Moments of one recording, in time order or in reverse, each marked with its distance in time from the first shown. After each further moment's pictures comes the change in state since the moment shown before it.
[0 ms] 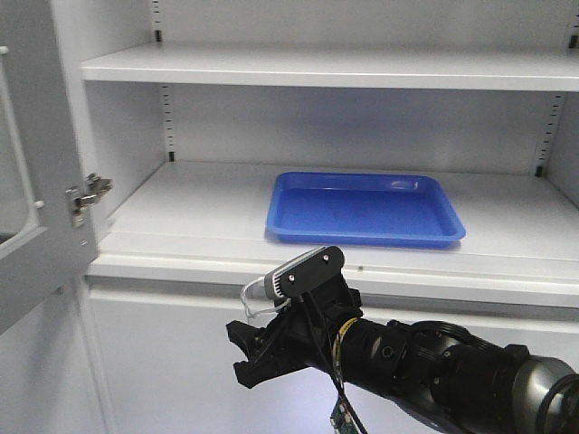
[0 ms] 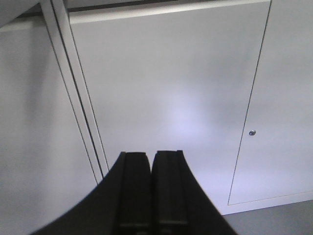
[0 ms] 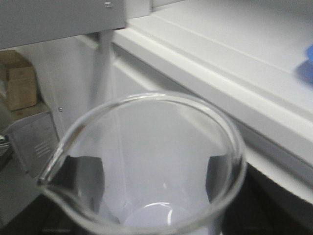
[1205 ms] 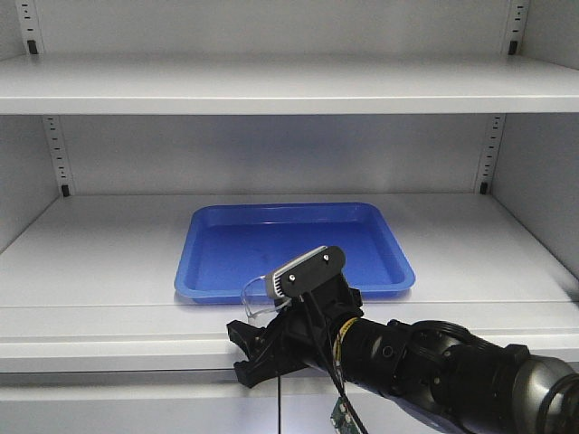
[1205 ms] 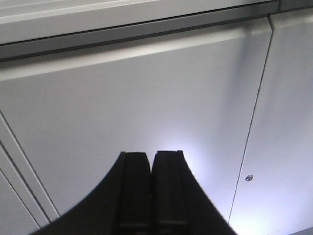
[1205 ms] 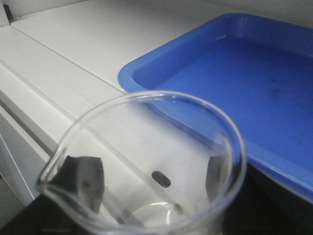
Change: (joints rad) left arm 0.000 0.000 0.000 0.000 0.000 0.000; right arm 0.000 0.000 0.000 0.000 0.000 0.000
